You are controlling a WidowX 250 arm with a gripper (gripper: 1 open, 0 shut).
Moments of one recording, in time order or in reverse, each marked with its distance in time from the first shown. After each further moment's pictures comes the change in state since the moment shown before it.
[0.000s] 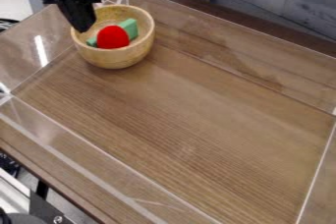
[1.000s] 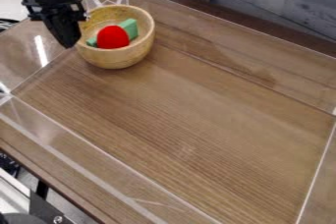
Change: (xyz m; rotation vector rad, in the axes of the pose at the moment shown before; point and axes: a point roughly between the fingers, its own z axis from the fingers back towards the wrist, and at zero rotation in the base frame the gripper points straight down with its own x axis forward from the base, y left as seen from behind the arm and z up) arm -0.010 0.032 -0.024 0.007 0.035 0.032
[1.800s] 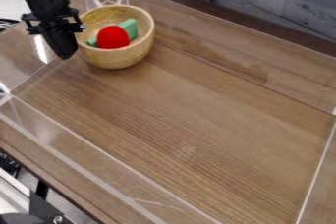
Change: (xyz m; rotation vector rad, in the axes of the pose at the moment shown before) arm 0.001 0.015 -0.020 -0.033 0.045 0.044
